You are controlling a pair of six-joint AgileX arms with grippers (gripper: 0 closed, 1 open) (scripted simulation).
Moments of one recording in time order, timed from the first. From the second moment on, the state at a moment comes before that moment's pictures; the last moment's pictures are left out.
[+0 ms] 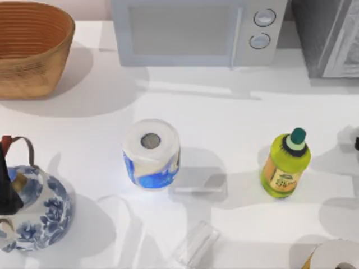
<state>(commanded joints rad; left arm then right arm) 0.00 0.00 0.00 0.00 0.00 0.00 -0.19 2.24 0.49 1.56 -0.15 -0.02</state>
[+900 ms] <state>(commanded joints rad) 0.00 0.00 0.00 0.00 0.00 0.00 -0.19 2.21 0.49 1.52 -0.14 -0.02</state>
